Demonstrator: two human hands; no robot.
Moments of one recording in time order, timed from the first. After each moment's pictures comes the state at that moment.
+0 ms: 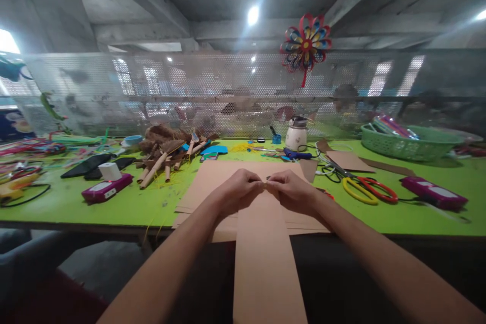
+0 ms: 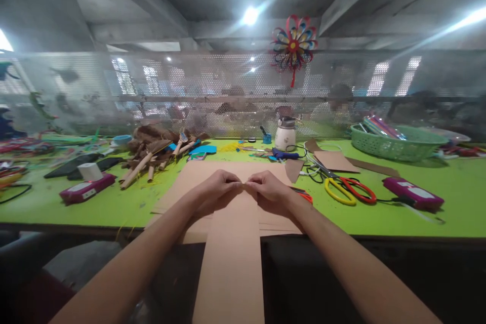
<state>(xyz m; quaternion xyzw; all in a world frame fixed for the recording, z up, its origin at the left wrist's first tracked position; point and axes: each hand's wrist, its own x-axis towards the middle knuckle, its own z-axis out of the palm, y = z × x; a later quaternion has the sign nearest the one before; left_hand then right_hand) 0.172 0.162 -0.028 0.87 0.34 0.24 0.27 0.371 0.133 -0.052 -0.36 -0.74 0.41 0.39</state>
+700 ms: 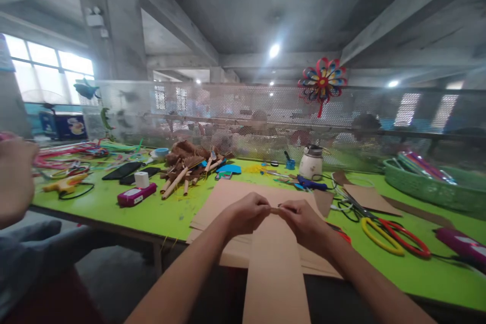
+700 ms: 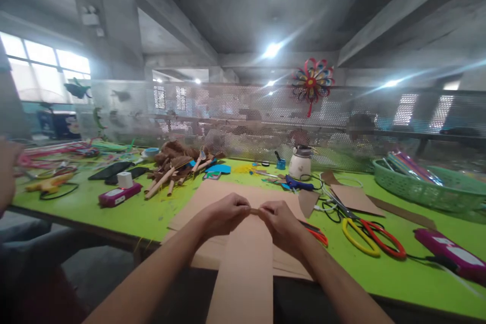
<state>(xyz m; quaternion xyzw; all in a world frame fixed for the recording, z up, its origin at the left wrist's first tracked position) 0.159 0.159 -0.032 0.83 0.36 0.24 0.35 0.365 0.125 -0.043 -0.40 -0.81 0.22 0.38</state>
